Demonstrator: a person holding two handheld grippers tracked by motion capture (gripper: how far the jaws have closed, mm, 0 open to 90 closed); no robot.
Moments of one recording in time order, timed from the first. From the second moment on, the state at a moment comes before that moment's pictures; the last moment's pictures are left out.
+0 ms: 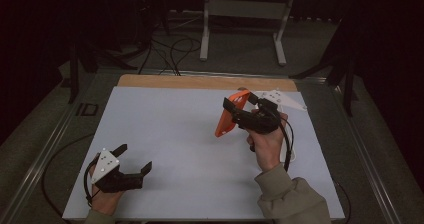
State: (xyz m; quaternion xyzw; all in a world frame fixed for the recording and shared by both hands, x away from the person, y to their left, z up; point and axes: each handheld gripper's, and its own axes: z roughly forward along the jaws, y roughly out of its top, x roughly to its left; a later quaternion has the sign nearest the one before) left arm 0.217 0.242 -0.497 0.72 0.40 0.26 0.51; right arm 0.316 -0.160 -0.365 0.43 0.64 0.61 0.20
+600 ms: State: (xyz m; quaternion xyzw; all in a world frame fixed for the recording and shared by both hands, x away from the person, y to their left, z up) left arm 0.204 0.260 -0.505 0.71 0.41 0.27 0.50; right arm 0.328 -0.163 -0.362 0.44 0.65 0.58 0.23
